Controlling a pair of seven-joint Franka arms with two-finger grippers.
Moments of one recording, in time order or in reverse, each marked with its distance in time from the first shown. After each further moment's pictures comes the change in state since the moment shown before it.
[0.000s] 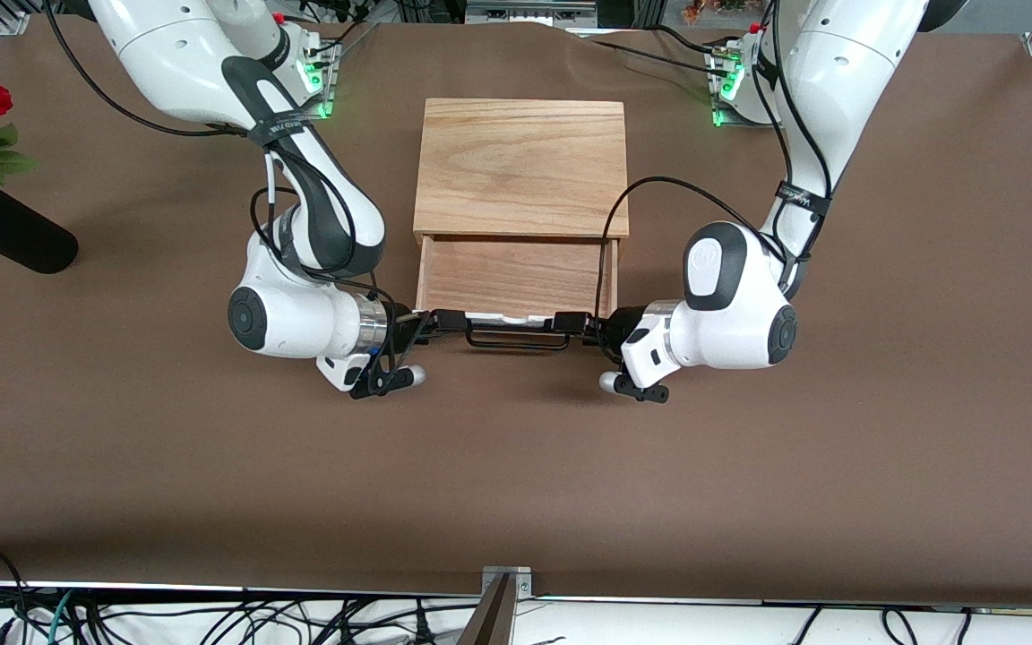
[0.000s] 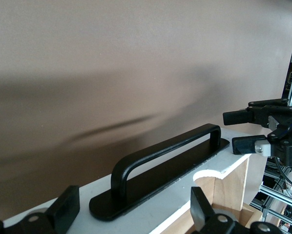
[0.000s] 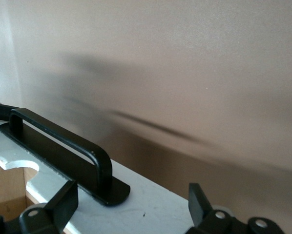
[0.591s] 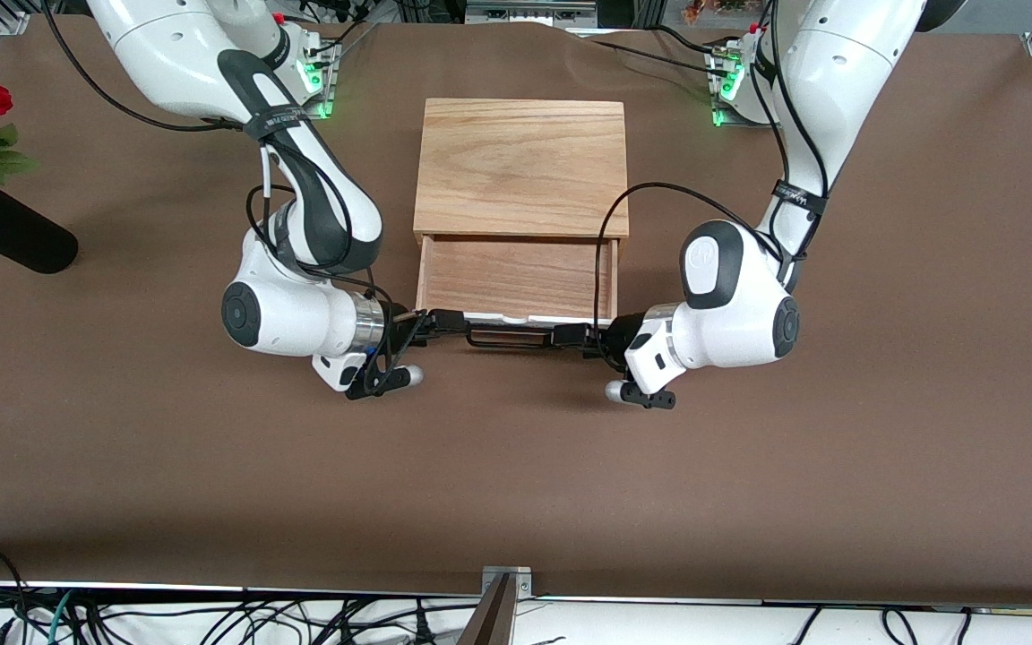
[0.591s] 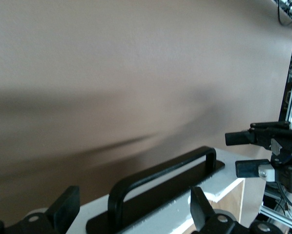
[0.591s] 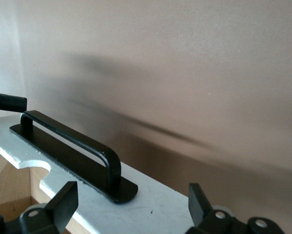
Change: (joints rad) left arm -0.004 0.000 -0.007 0.000 -0.011 0.076 -0.023; right arm 0.001 -0.015 0.000 0.003 -0.002 0.003 0.000
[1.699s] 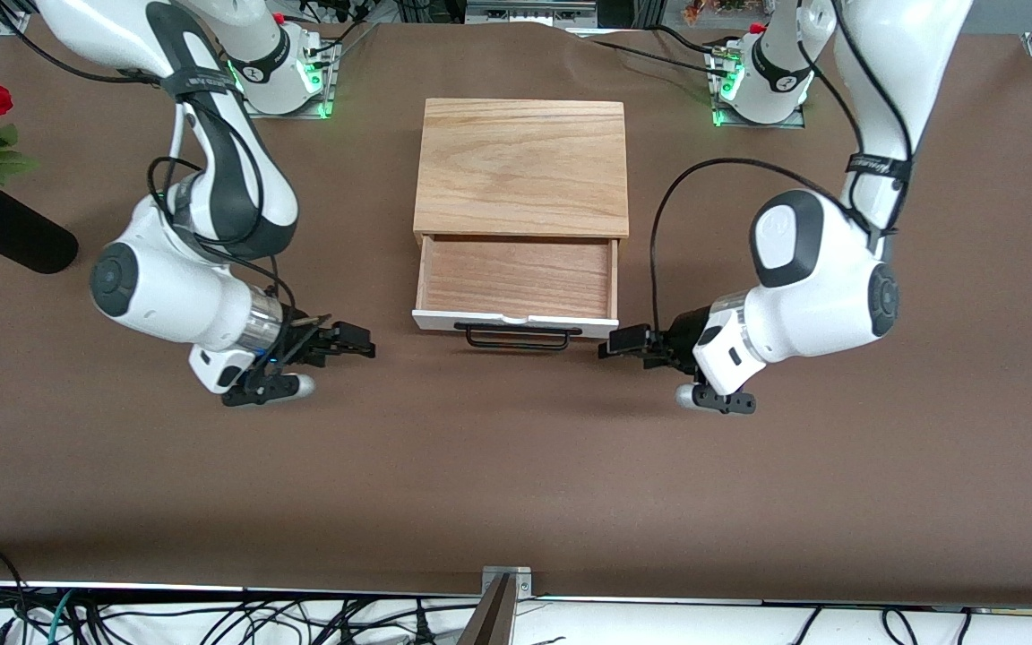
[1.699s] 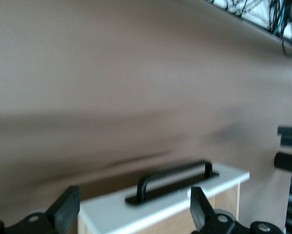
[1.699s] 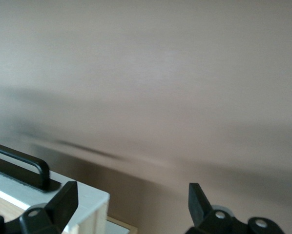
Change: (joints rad) left arm 0.068 -0.119 0.019 -0.005 0.149 0.022 -0.116; right arm -0.034 -0.141 -0.123 -0.064 -0.143 0.010 0.011
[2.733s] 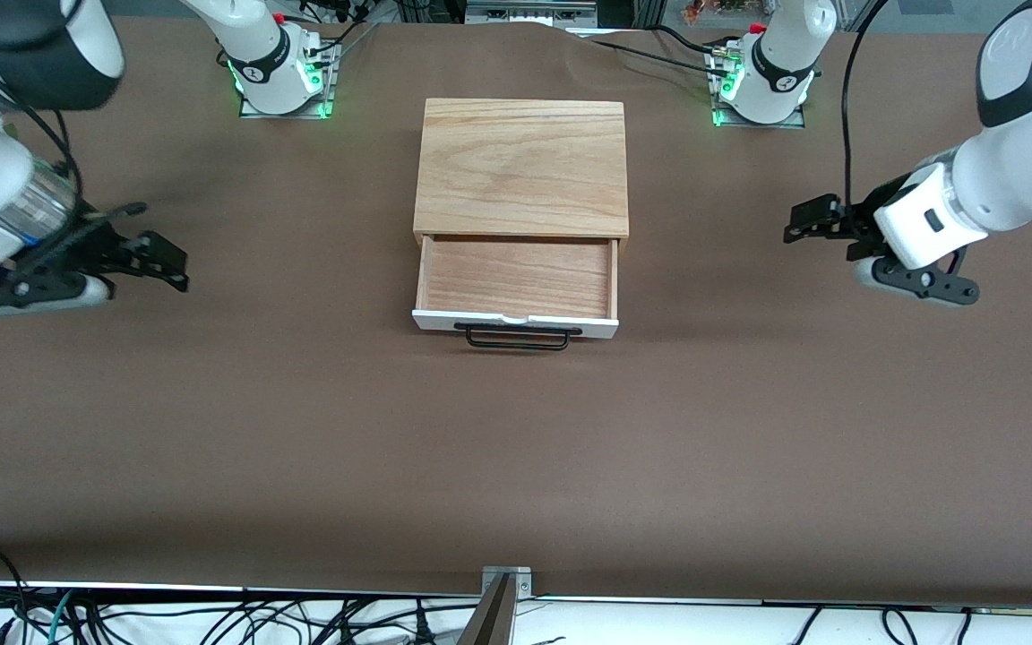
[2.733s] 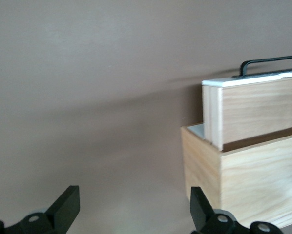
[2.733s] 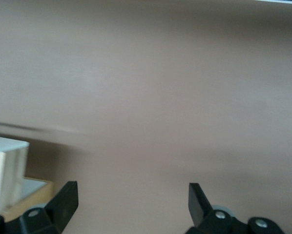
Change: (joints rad) left arm 0.216 -0.388 0.002 -0.047 0.453 -0.626 0.004; right arm -0.109 -0.356 -0.081 -0.097 -0.301 -0.239 0.006
